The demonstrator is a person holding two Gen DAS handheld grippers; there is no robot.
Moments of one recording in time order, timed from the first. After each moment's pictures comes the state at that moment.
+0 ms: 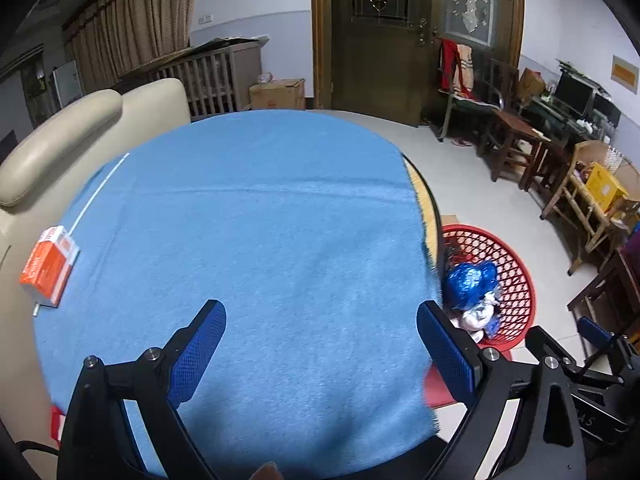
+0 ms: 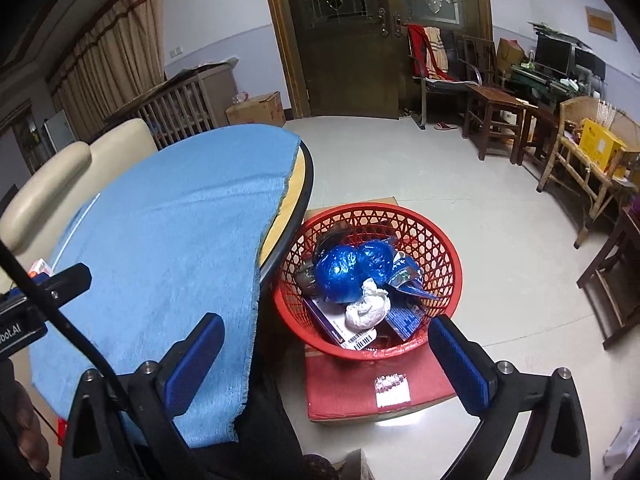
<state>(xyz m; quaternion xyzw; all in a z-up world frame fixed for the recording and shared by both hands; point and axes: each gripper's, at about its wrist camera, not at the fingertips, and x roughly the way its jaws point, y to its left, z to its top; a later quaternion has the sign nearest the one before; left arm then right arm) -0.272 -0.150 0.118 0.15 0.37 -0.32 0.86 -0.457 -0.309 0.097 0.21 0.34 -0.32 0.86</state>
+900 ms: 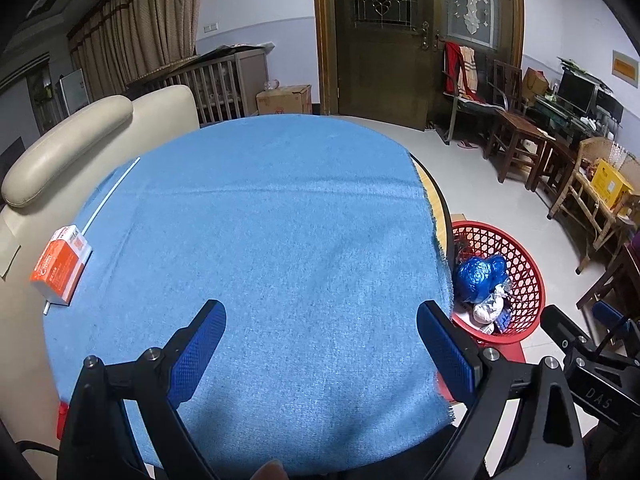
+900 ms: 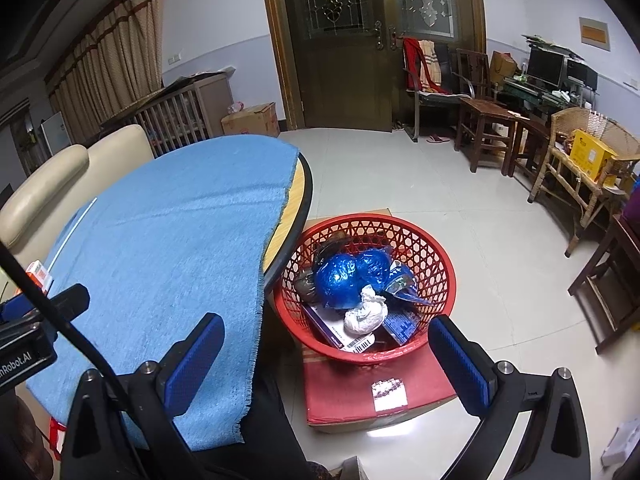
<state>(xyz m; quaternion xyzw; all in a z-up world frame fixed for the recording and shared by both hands) -0.278 -0.134 0.113 0.15 0.35 -0.32 0.87 -0.458 -0.297 0.106 0.19 0.32 -0.34 0.86</state>
